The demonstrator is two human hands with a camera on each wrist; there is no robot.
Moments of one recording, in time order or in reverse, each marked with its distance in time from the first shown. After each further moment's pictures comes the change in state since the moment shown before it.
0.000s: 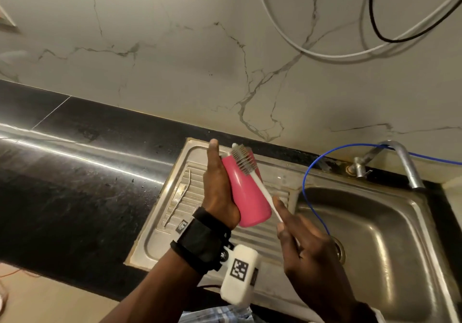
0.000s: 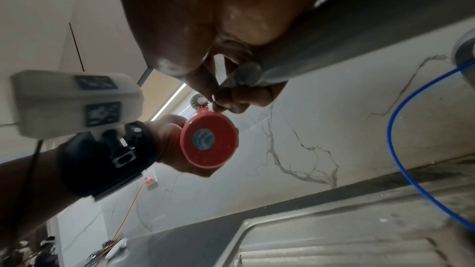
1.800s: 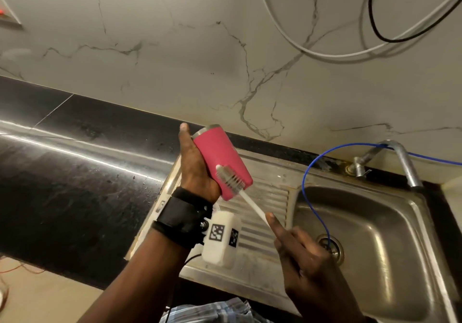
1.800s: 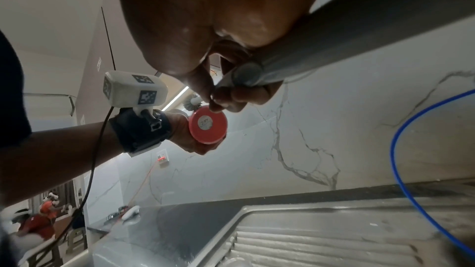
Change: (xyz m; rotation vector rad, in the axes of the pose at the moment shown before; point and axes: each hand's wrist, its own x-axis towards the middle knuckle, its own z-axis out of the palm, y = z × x) left_hand -0.002 0.043 -0.009 -0.121 0.048 0.092; right_hand -0.026 0.006 -0.005 -0.036 -0.140 -0.082
